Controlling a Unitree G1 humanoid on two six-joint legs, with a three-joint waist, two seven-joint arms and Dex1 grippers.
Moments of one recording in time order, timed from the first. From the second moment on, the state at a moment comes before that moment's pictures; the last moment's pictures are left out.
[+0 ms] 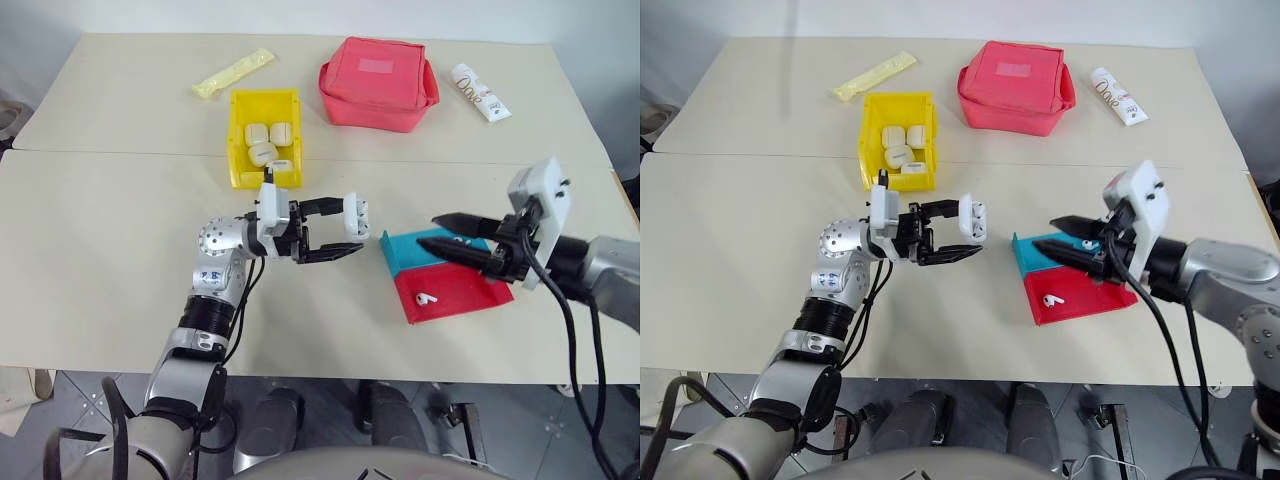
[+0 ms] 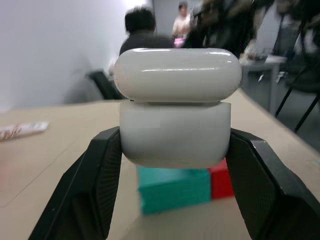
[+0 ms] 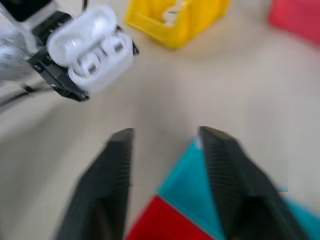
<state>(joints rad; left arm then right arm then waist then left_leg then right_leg) -0.68 0.19 -0.06 0.52 -0.29 -0.27 -1.25 -0.32 -0.95 -0.28 -0.60 1.02 1.04 0.51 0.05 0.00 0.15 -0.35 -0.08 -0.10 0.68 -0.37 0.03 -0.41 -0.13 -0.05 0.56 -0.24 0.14</state>
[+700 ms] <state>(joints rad) -0.83 0.24 -0.17 0.64 -0.10 -0.32 -1.18 -0.79 -0.78 0.21 -0.55 0.80 1.24 0.38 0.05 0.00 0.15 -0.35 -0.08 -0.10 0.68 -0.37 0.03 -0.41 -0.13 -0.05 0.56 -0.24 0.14</state>
